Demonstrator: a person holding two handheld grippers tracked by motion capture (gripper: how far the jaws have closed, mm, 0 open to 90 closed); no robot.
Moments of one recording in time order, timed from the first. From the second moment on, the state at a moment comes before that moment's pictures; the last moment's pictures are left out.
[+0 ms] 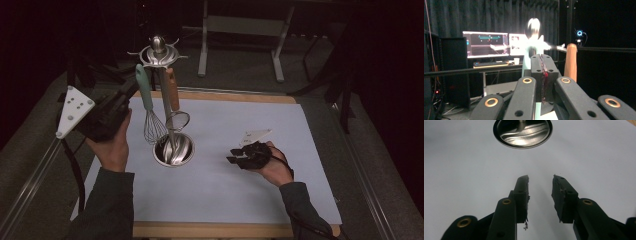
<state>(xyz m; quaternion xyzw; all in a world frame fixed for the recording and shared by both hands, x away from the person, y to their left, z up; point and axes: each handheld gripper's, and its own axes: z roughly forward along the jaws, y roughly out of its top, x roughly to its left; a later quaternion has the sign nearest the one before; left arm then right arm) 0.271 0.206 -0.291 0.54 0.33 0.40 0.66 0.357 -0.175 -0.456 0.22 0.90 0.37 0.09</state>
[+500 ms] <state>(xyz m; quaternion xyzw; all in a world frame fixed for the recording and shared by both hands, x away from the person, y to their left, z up) 0.281 0.199 -0.278 0.55 0.33 0.41 0.65 0.358 -0.180 -0.462 0.22 0.90 0.37 0.09</state>
